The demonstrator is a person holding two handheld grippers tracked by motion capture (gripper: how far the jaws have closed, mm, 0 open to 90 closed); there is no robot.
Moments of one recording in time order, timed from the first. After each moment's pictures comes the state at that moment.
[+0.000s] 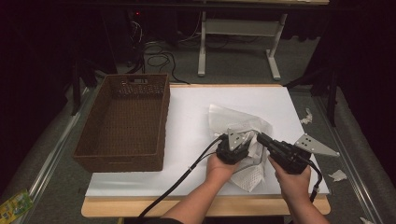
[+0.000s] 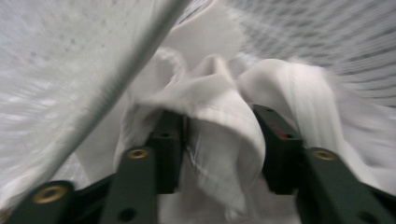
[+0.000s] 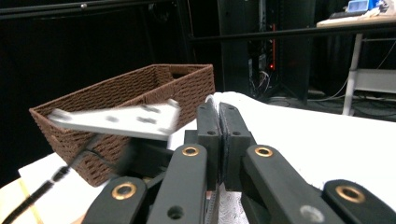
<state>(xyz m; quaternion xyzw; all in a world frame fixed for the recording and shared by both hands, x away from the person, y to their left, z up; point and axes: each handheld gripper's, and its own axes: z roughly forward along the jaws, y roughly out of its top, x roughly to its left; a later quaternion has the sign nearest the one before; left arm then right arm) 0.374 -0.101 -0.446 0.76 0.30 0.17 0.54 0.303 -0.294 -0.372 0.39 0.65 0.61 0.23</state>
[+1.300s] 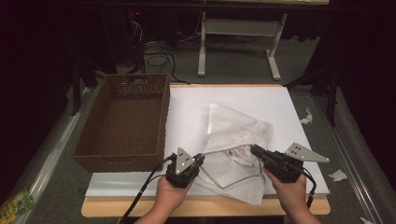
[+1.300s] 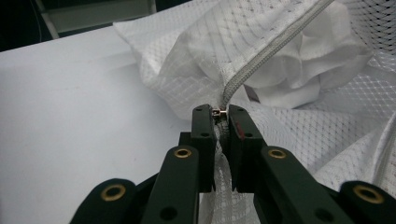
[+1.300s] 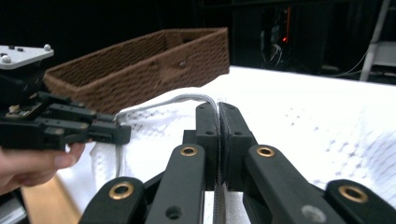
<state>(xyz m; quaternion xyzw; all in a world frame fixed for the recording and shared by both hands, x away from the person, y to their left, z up) 0.309 0.040 -0.433 0.77 0.34 0.20 0.50 0.287 -0.281 -0.393 0.39 0.69 0.58 0.20</state>
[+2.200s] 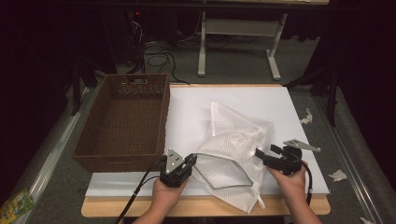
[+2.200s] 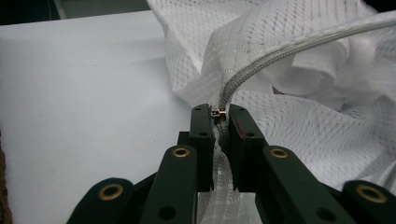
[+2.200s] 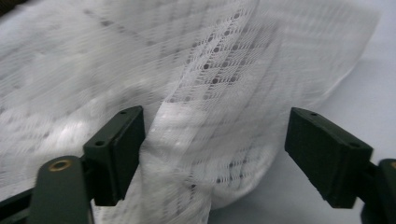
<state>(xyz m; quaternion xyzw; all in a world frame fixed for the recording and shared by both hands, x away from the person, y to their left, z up) 0.320 0.057 -0.452 0.75 0.38 0.19 0.51 0.340 -0.318 -0.454 0.57 0.68 0.44 0.17</state>
